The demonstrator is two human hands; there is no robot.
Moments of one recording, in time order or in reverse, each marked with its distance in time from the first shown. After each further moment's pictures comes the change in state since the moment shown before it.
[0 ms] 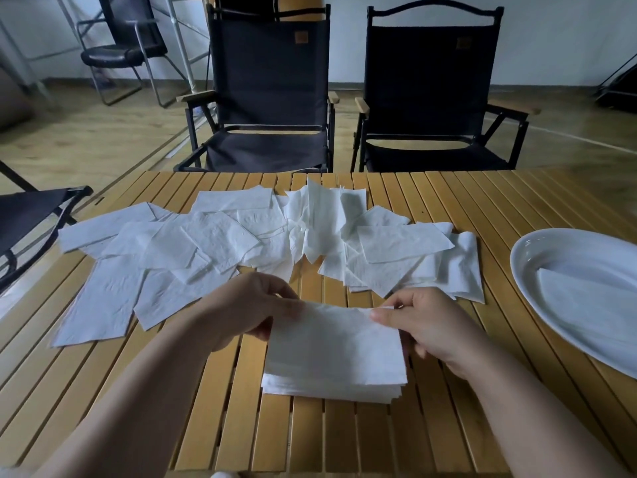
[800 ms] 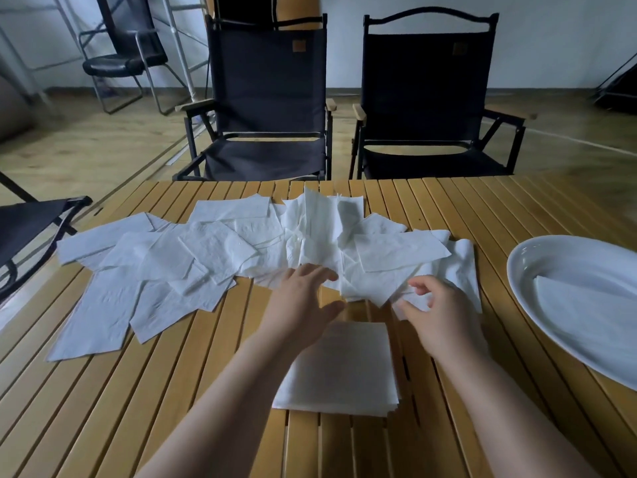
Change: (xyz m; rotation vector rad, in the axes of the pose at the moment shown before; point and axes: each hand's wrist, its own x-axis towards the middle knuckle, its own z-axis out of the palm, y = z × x) left_hand 0.046 0.011 0.063 0.567 0.356 0.379; right_hand 0.029 0.031 -0.005 -0.376 0.520 -0.115
